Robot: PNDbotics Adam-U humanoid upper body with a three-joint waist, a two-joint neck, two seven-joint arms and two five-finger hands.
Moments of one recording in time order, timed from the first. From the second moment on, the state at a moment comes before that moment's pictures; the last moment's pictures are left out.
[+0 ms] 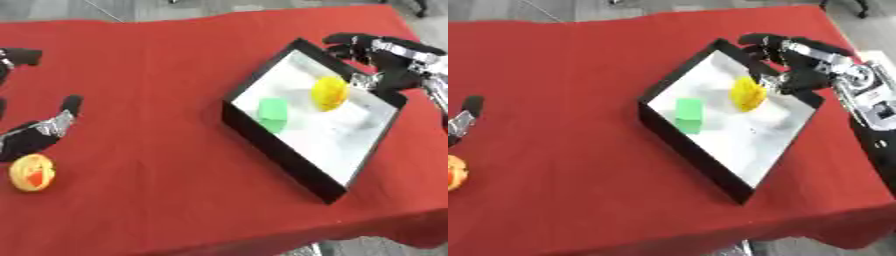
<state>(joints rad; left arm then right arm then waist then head) -0.54 0.36 -0.15 -1.57 -0.77 -0.16 0.19 -0.42 -0.77 -0.08 -1.52 -0.29 -0.13 0.61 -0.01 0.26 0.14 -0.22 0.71</state>
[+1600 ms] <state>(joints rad) -0.57 0.70 -0.26 -1.63 -0.51 -0.01 -0.55 -0.41 -0.80 -0.10 -1.62 -0.44 0.00 0.61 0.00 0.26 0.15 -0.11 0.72</state>
